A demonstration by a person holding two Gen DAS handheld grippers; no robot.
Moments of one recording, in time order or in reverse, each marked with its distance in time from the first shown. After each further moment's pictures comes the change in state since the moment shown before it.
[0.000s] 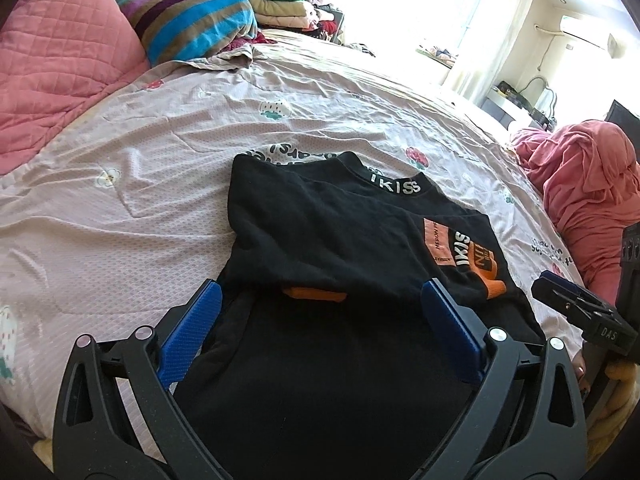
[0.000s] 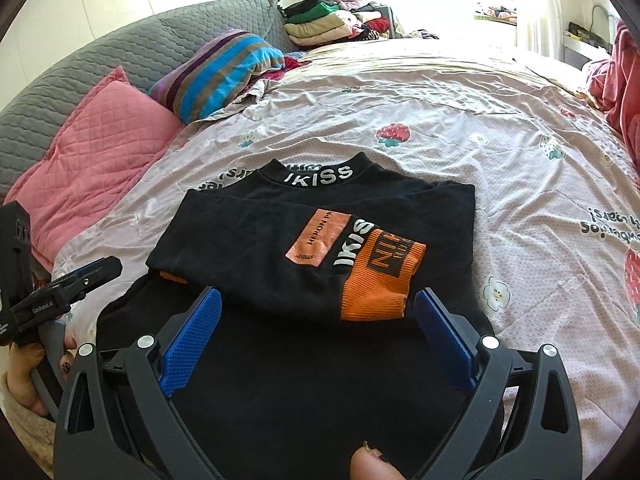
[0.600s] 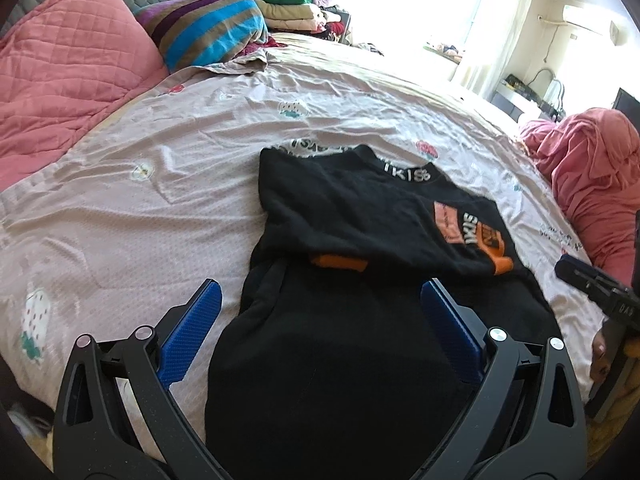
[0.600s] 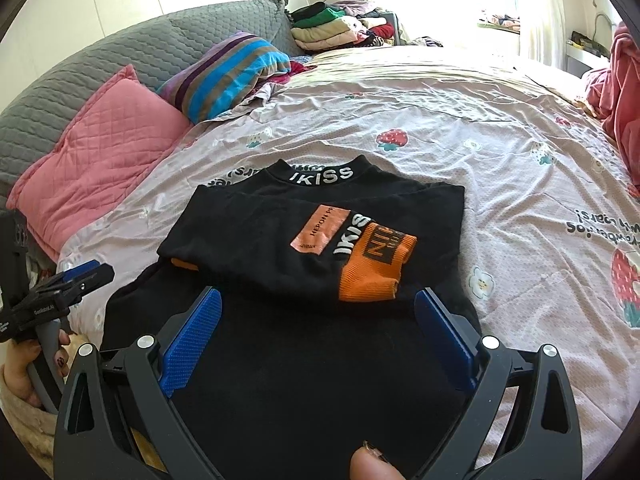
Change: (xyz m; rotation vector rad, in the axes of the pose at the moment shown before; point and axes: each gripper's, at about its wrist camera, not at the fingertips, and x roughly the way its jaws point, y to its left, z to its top) left arm -0.030 0.005 -0.022 0.029 0.003 0.070; right arm -0.028 0.001 -0.012 -0.026 -0.012 -0.003
